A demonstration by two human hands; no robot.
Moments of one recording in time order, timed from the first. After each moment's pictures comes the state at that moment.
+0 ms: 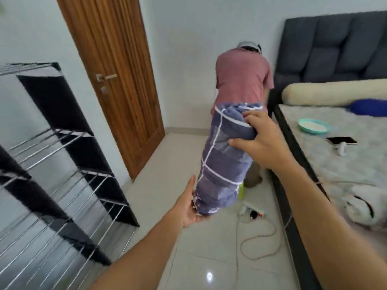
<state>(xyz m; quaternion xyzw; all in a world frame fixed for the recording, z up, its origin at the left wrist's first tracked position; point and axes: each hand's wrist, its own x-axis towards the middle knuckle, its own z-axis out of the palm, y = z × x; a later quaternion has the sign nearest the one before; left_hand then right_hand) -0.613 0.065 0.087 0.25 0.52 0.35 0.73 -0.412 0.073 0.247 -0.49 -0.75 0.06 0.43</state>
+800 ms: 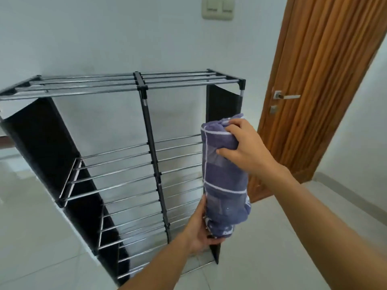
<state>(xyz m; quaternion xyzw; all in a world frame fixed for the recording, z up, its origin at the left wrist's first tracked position) -0.930 0.204 0.086 -0.03 0.53 0.67 0.52 -0.884 0.346 0.269 -0.08 -0.93 0.19 0.29</state>
